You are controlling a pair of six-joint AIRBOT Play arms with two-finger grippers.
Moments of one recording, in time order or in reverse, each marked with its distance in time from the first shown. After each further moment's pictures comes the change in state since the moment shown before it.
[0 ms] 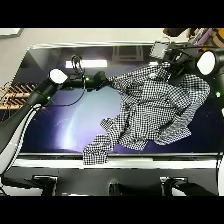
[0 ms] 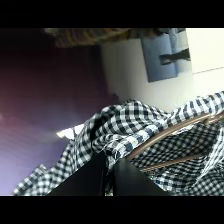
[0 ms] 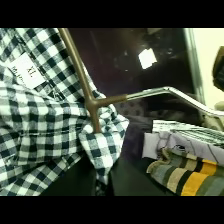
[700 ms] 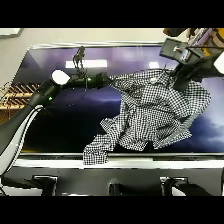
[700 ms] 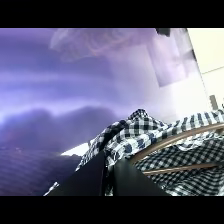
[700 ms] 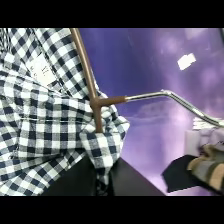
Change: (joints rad) left arm -0.019 0.002 -0.001 0.013 0.072 0.128; right arm -0.050 0.062 0.000 0.151 0.158 -0.023
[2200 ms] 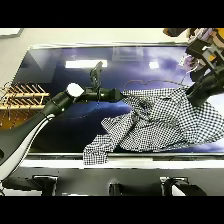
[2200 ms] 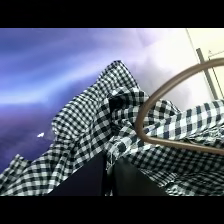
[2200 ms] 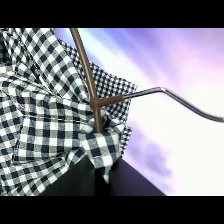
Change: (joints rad) left arm -0.142 0.001 -0.119 -0.168 0.020 0.208; right arm -0.130 0.131 0.000 0.081 0.372 0.283
